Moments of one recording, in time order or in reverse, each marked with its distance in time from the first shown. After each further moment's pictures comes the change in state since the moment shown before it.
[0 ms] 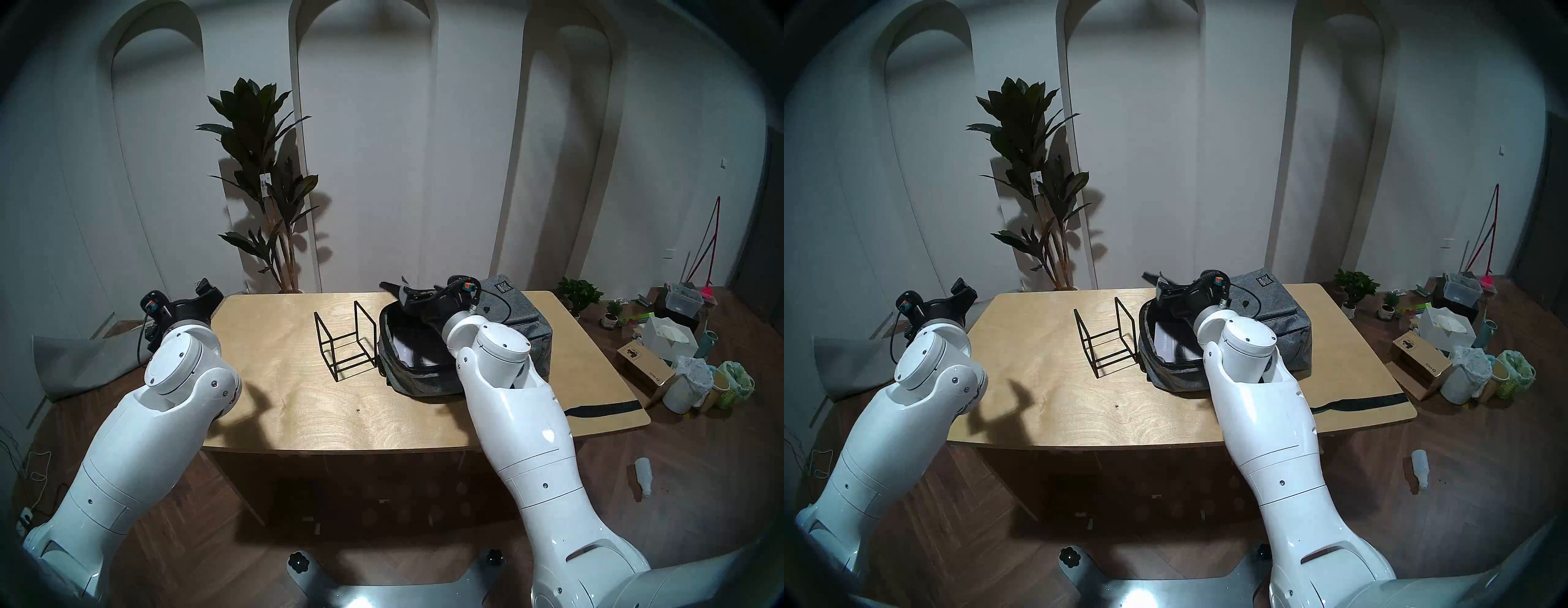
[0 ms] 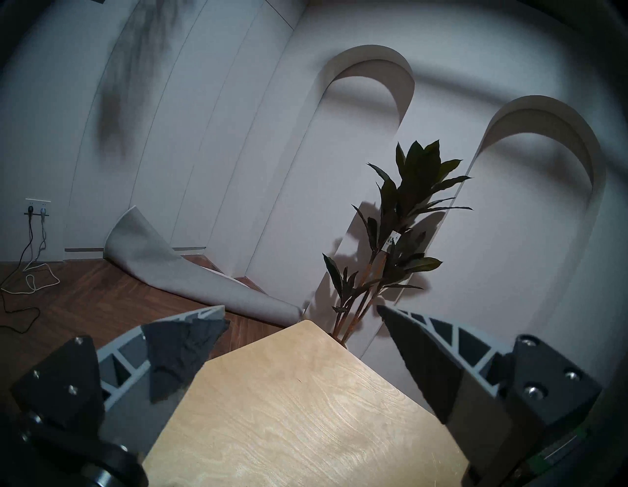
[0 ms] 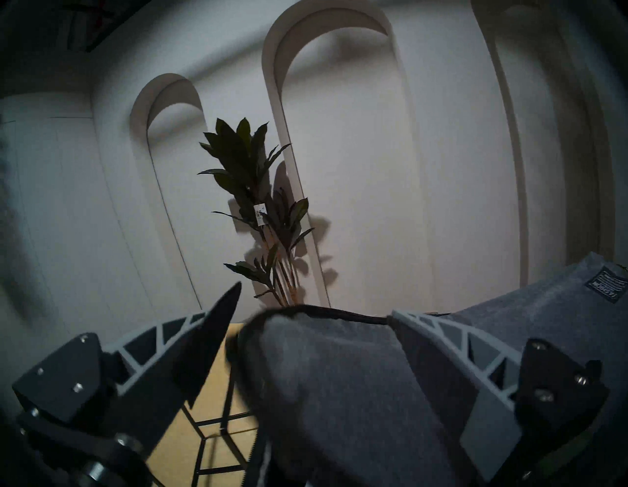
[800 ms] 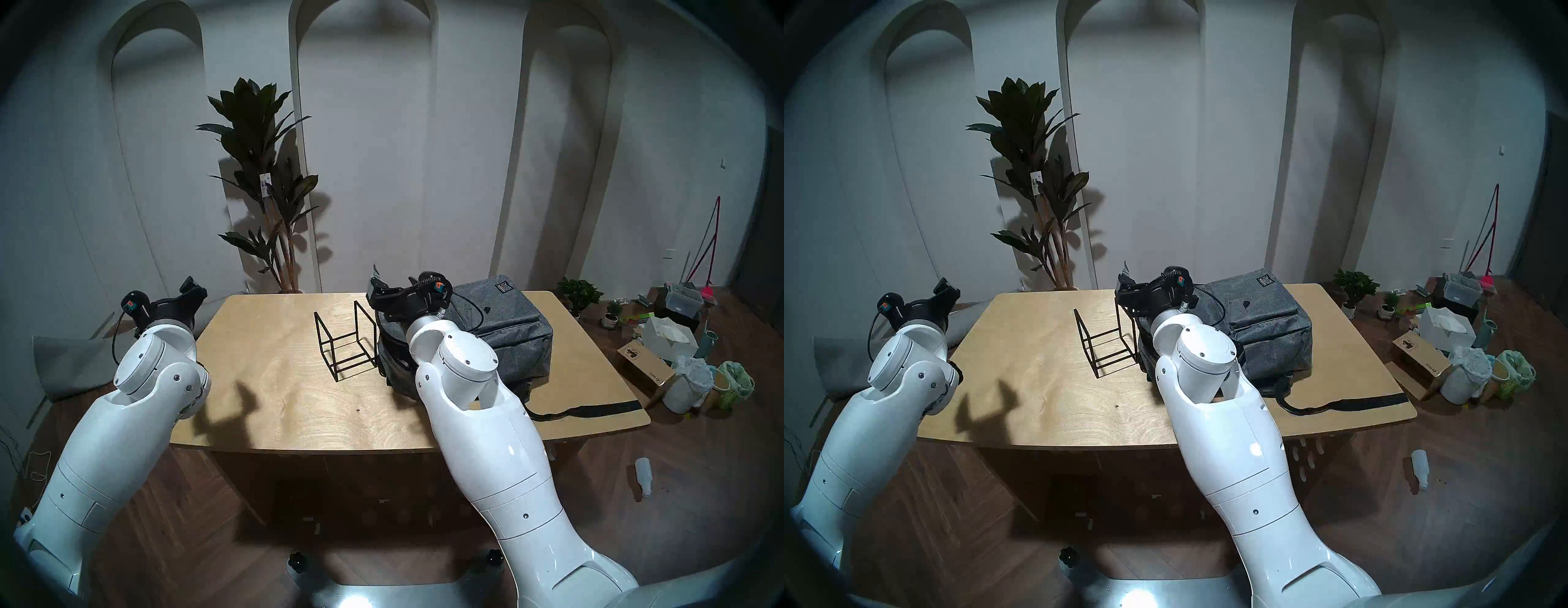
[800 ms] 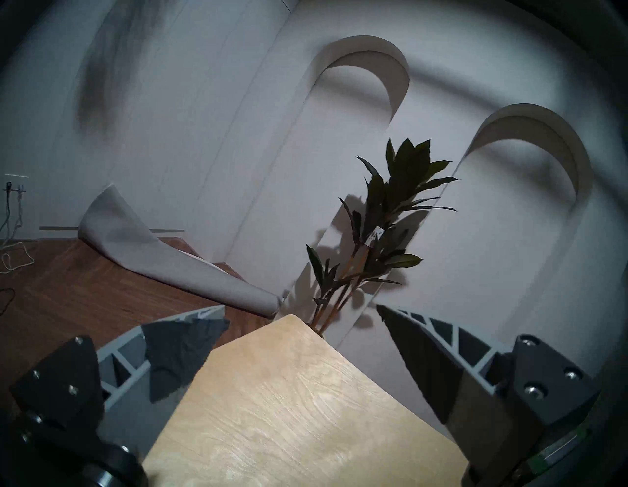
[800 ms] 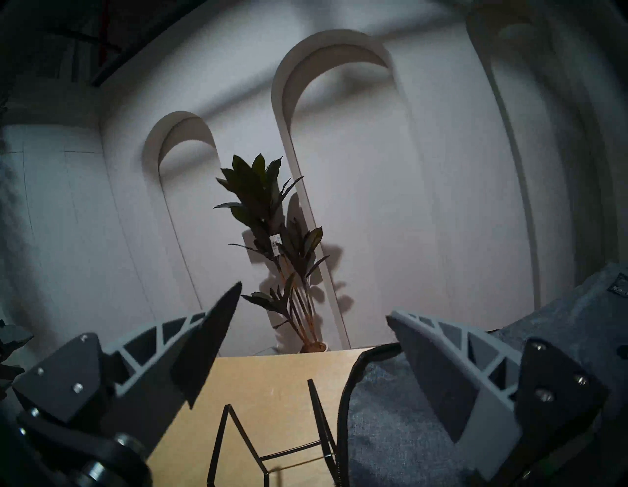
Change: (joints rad) left arm 0.063 0.084 -0.104 0.008 -0.213 -0.023 -0.236; right arm -0.095 -0.029 -0.140 -0.130 0.005 -0.158 -0.225
